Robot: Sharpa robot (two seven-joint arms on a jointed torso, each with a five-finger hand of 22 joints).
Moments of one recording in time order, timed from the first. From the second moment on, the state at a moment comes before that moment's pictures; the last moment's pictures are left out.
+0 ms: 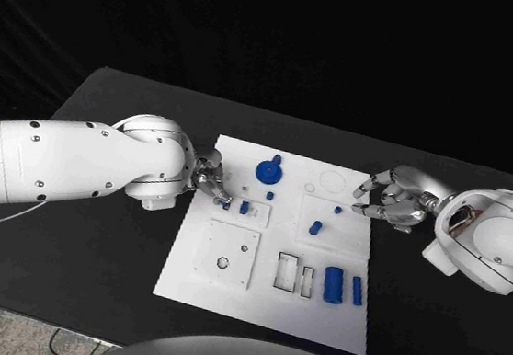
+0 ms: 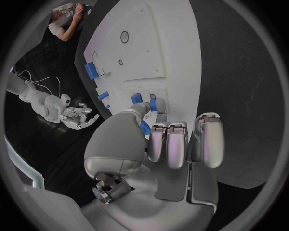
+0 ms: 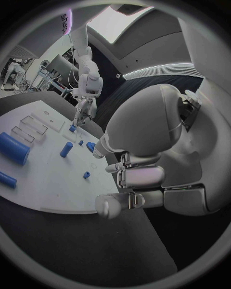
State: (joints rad) left arm 1.29 -0.78 -0.18 1.59 -1.06 0.04 -0.63; left_hand 1.17 0.00 0.27 0.12 0.53 0.98 0.04 0.30 1.14 1.47 -0.04 1.57 1.31 1.46 -0.08 1.57 1.31 0.05 1.45 0.04 1.47 1.31; right arm 1.27 -1.04 -0.14 1.73 -1.11 -0.18 -0.29; right_hand 1.37 -0.01 0.15 0.20 0.36 0.73 0.12 0.31 0.25 1.46 0.02 1.49 1.31 1.47 -0.05 1.39 1.31 0.12 1.30 0.07 0.83 1.31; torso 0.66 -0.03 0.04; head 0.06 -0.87
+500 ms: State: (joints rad) left arm 1.28 -0.79 -0.18 1.59 -1.06 0.04 -0.63; left_hand 1.16 0.00 0.27 0.12 0.53 0.98 0.04 0.30 1.14 1.47 -0.04 1.57 1.31 1.46 -0.08 1.57 1.31 0.05 1.45 0.04 1.47 1.31; right arm 1.26 -1.04 -0.14 1.73 -1.10 -0.17 -0.29; right_hand 1.37 -0.01 0.16 0.19 0.36 0.73 0.12 0.31 0.25 1.46 0.02 1.49 1.31 1.47 -0.05 1.39 1.31 0.13 1.30 0.07 0.82 1.31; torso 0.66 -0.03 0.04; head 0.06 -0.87
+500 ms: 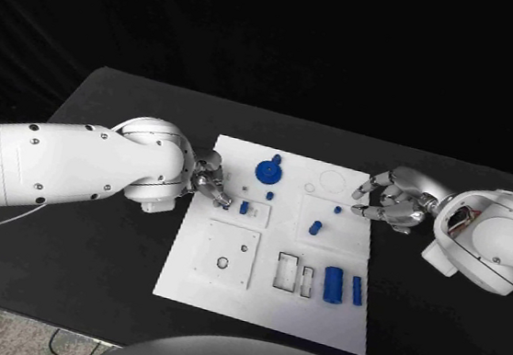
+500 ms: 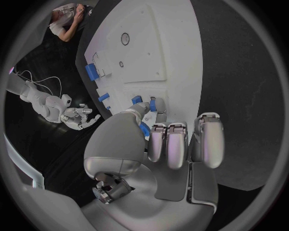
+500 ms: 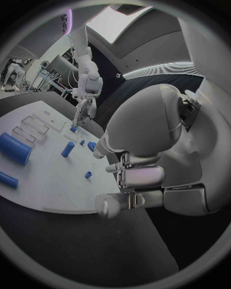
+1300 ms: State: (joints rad) left arm 1.28 -0.78 -0.18 1.59 -1.06 0.03 -0.62; left_hand 1.17 0.00 0.28 0.12 0.53 0.98 0.04 0.30 1.15 1.47 -0.04 1.57 1.31 1.46 -0.08 1.57 1.31 0.05 1.45 0.04 1.47 1.31; right arm 1.26 -1.04 -0.14 1.73 -1.10 -0.16 -0.29; right_hand 1.38 0.00 0.17 0.19 0.37 0.73 0.12 0.31 0.24 1.46 0.02 1.48 1.31 1.46 -0.04 1.39 1.31 0.13 1.30 0.07 0.81 1.31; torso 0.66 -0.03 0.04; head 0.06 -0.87
